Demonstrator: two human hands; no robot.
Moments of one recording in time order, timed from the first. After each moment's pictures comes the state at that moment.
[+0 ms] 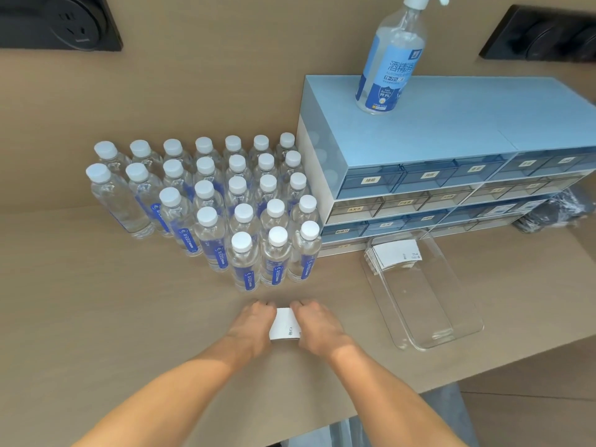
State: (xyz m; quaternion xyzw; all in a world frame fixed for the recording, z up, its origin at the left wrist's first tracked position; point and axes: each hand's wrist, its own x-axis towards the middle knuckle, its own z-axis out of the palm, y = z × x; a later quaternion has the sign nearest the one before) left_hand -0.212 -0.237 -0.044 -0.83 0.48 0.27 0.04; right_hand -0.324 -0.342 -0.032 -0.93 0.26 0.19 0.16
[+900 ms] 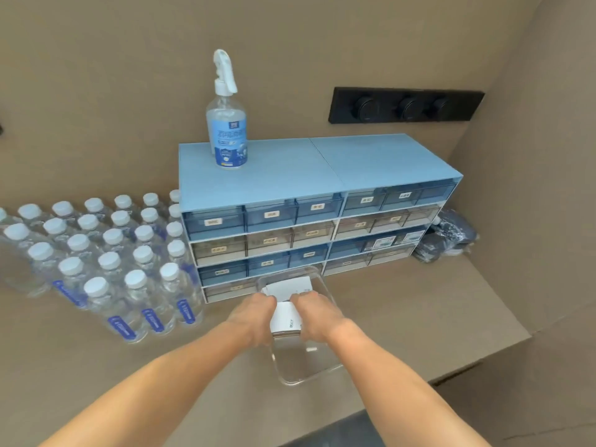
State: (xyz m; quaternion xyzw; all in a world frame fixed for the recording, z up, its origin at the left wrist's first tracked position) left_hand -0.361 -0.436 0.057 -0.83 0.51 0.22 0.02; right_hand -0.481 -0.535 0.071 -0.95 0.27 0.12 0.14
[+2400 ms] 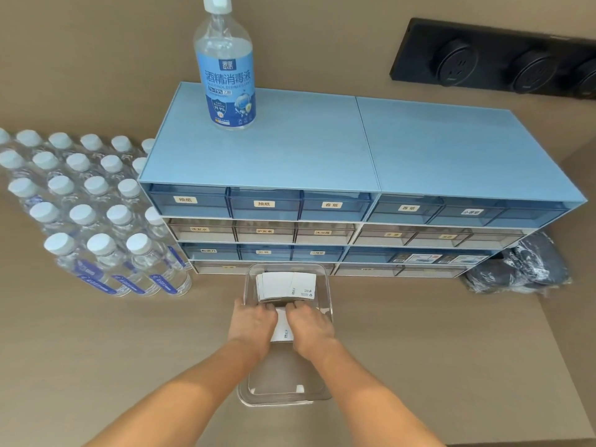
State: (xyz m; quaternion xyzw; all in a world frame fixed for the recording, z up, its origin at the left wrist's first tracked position) left_hand -0.397 -0.493 -0.026 -0.88 0.42 0.13 0.18; right_hand -0.468 -0.600 -0.021 -0.95 0.19 0.22 0.12
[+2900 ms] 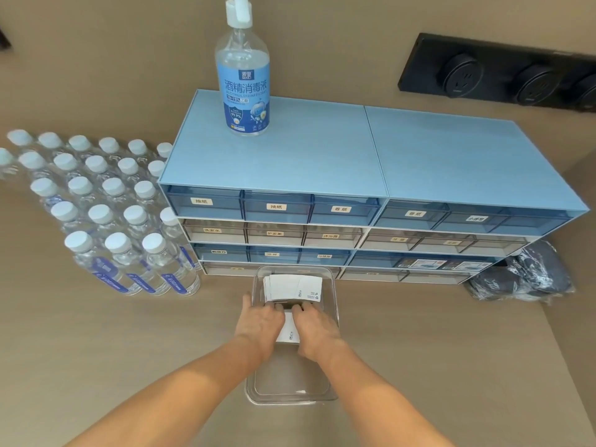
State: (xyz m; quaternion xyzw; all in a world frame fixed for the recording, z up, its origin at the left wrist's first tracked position) left_hand -0.395 -0.491 -0.012 -0.86 0.45 0.15 0.17; right_hand -0.470 -0.596 -0.008 -0.95 0.18 0.24 0.11
